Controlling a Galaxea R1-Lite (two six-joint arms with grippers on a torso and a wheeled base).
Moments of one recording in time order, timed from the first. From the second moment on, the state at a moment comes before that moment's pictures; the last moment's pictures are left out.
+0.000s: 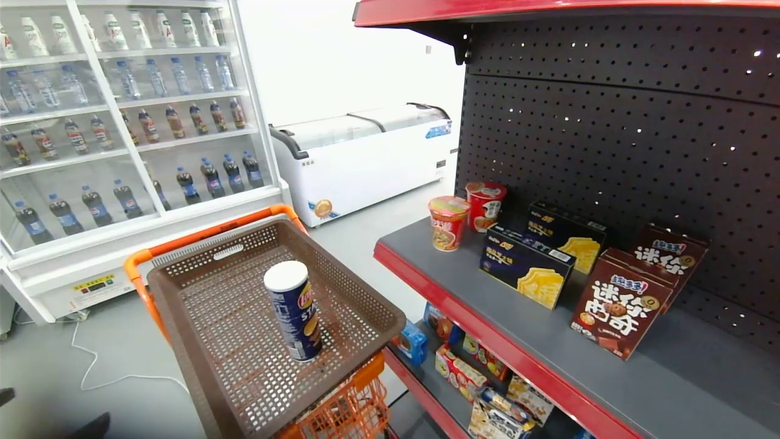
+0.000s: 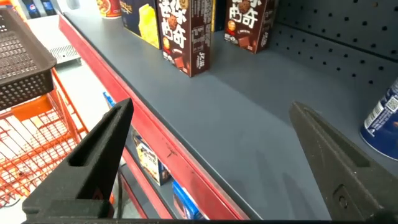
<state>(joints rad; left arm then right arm) 0.00 0.68 -0.42 0.11 -0.09 0.04 0.00 0.00 0.00 0.00 0.01 -0.01</state>
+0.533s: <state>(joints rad) -0.01 1.31 -0.36 -0.50 -0.22 0.04 0.00 0.00 0.00 0.00 0.01 -0.01</state>
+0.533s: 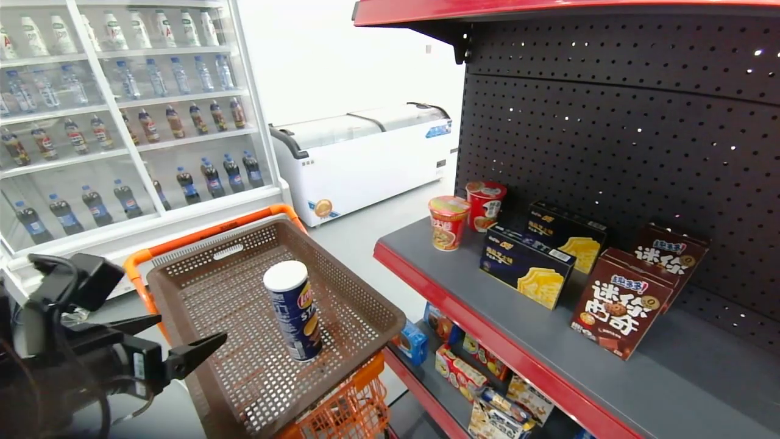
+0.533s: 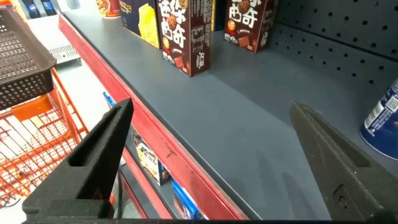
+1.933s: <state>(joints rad) -0.15 2.22 -0.60 -1.13 -0.19 0.12 0.00 0.00 0.00 0.00 0.01 -0.01</state>
